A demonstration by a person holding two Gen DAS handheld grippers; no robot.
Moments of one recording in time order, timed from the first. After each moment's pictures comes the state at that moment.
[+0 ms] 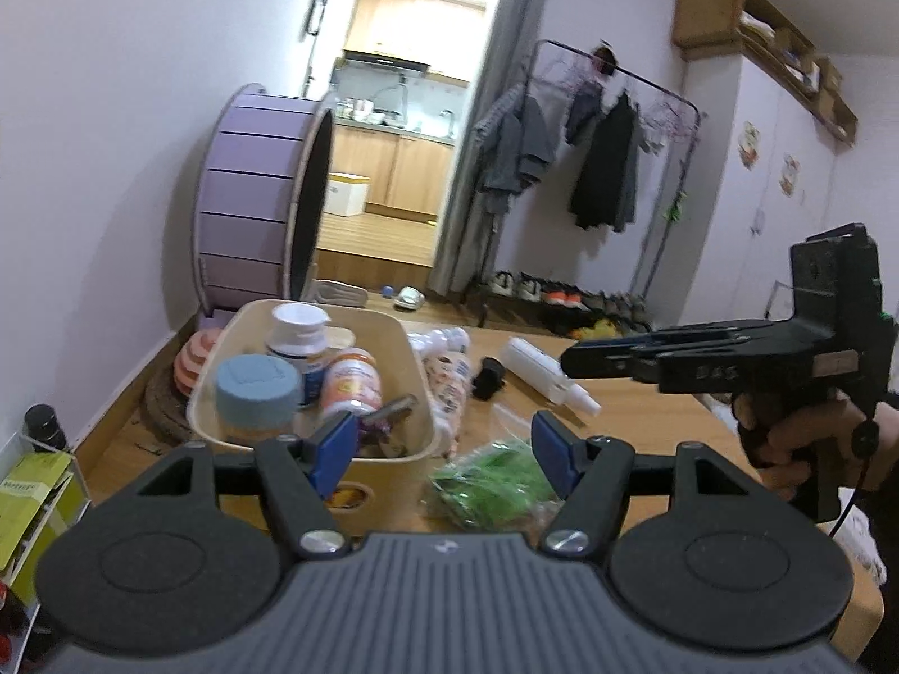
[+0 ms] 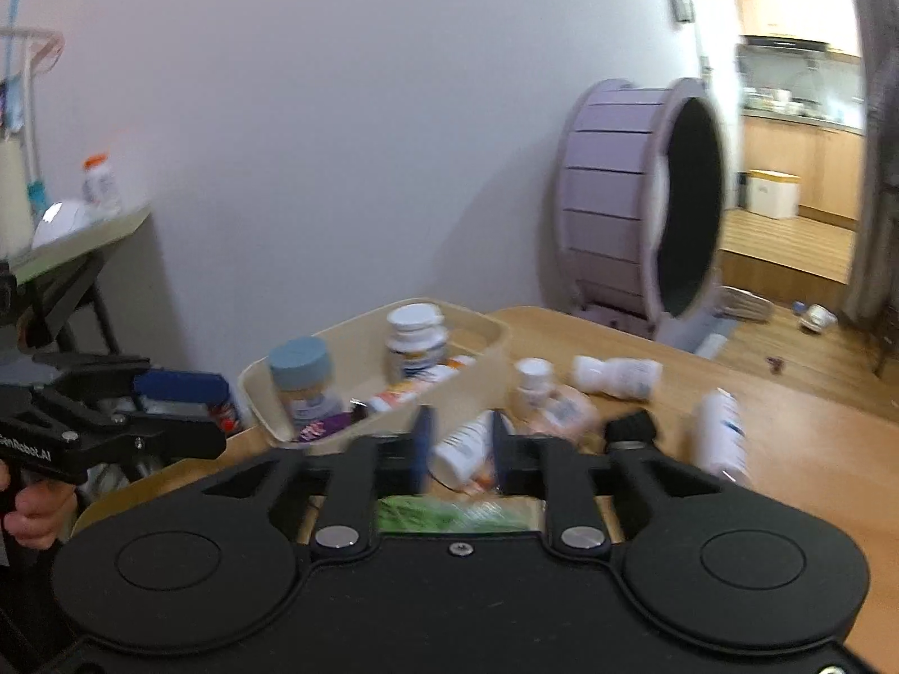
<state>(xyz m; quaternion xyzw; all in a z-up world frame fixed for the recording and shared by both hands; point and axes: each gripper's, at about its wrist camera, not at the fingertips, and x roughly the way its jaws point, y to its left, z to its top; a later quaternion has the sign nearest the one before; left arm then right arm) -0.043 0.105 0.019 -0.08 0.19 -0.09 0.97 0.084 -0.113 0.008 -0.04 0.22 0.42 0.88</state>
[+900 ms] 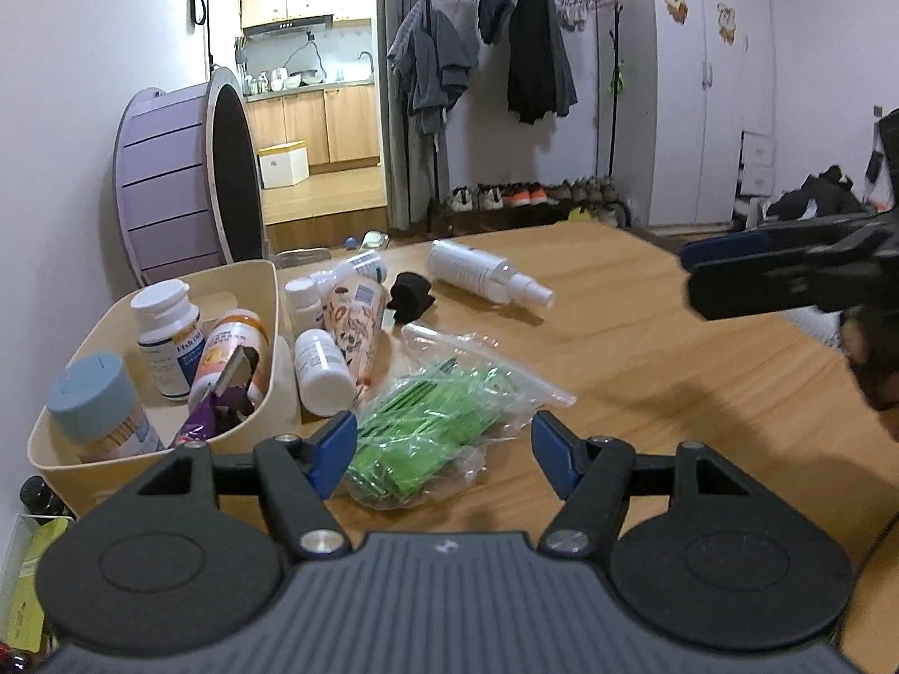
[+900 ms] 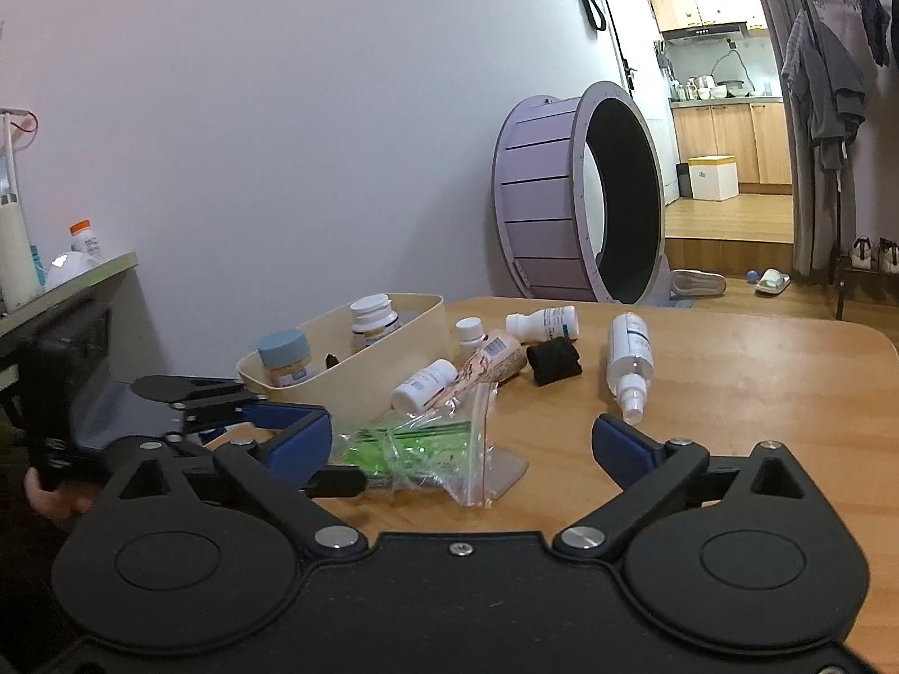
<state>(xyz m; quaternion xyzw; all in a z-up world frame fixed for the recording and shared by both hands) 0.004 0.028 -0.027 0.06 0.26 -0.11 0.96 0.042 -0.194 -0.014 0.03 0.21 0.39 0.89</state>
